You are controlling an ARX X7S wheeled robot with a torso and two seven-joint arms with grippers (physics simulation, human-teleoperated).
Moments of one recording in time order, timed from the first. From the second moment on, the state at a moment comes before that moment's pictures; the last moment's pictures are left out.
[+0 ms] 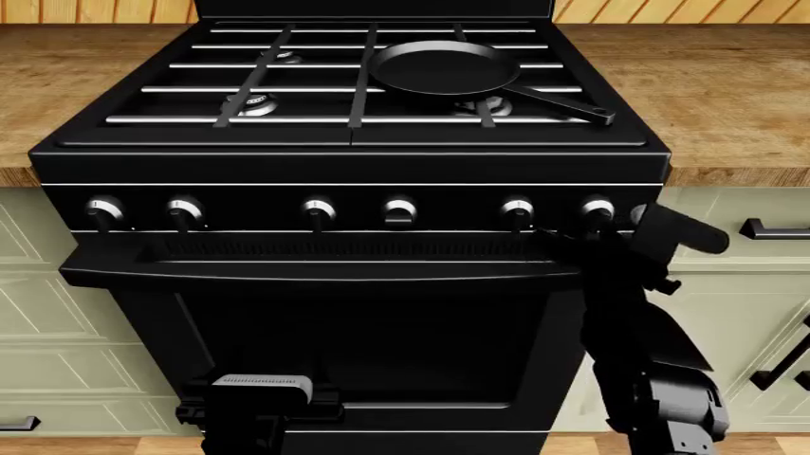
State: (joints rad) left arm -0.05 -0.29 0.36 -0.01 -0.28 0.03 -0.32; right arm 0.68 0.21 -0.03 0.40 0.52 0.30 0.26
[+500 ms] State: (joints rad) left arm -0.05 -0.29 0.36 -0.01 -0.29 0.03 -0.33; right arm 0.68 0.18 0.05 0.40 0.61 0.32 0.25
